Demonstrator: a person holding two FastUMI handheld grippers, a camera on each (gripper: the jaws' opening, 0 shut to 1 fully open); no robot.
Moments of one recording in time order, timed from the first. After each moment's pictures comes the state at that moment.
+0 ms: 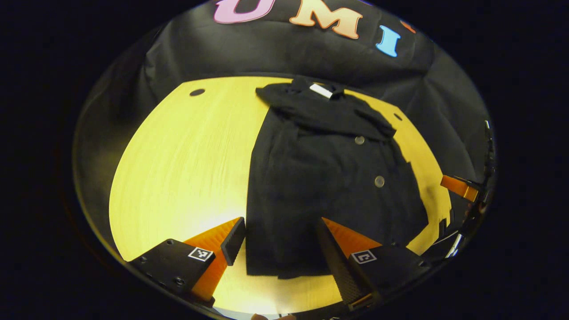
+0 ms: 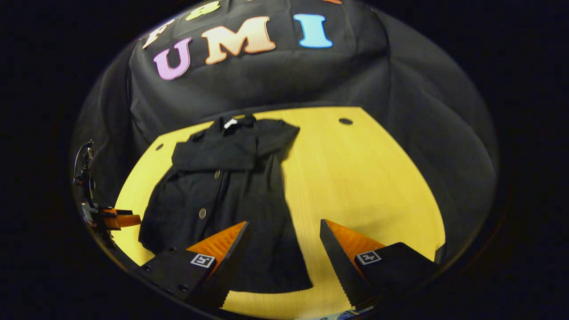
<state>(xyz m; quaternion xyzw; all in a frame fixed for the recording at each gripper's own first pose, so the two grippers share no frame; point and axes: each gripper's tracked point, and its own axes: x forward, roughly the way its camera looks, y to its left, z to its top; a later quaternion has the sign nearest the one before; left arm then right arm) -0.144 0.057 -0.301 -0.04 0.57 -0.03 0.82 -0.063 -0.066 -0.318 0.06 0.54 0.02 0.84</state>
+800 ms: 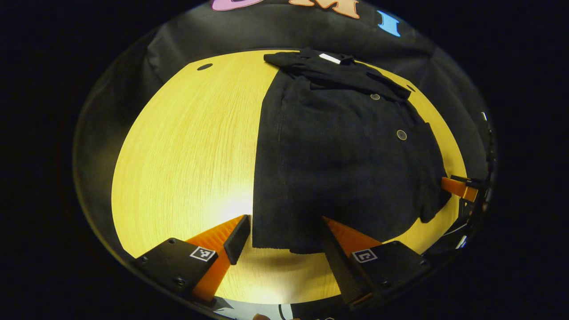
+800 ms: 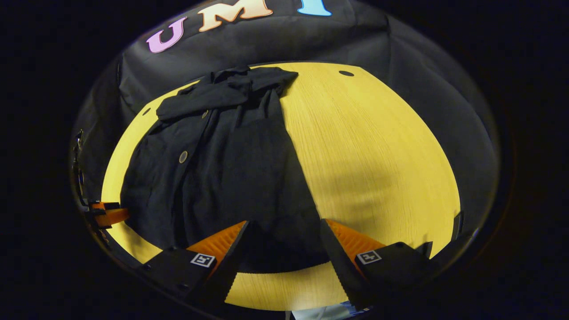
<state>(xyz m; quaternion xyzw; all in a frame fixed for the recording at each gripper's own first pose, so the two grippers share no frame) -0.192 0.064 -0.332 0.01 0.62 -0.01 0.78 -0.126 -0.047 -0.378 0.05 0.62 0.00 0.78</state>
